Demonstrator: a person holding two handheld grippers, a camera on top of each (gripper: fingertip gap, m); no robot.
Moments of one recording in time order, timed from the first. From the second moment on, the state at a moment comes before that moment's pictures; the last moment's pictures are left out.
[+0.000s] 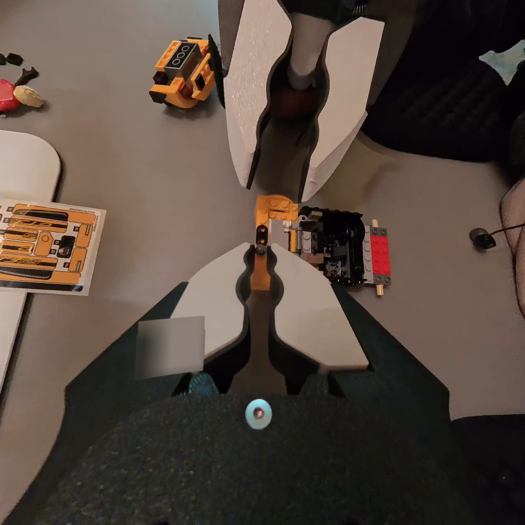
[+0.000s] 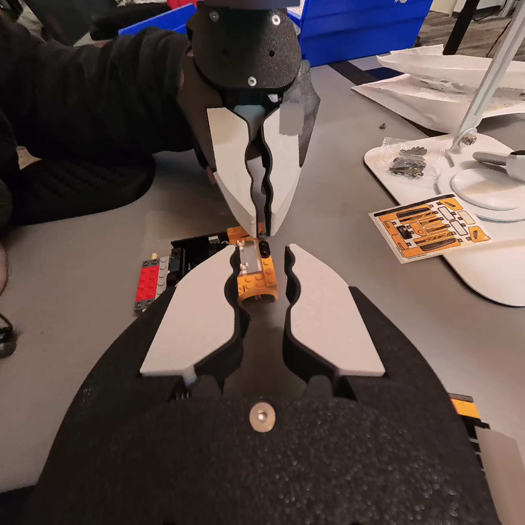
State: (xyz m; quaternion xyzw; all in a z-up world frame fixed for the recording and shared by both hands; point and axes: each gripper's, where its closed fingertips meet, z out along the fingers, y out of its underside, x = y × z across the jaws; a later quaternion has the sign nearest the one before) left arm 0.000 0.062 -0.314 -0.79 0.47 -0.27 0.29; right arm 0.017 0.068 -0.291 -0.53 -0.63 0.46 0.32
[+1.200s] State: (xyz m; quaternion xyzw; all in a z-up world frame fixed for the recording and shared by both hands) left arm -0.013 0.055 -0.314 -0.80 0.43 -0.31 0.29; right arm 0.014 0.069 -0.296 -0.56 -0.63 0.45 0.31
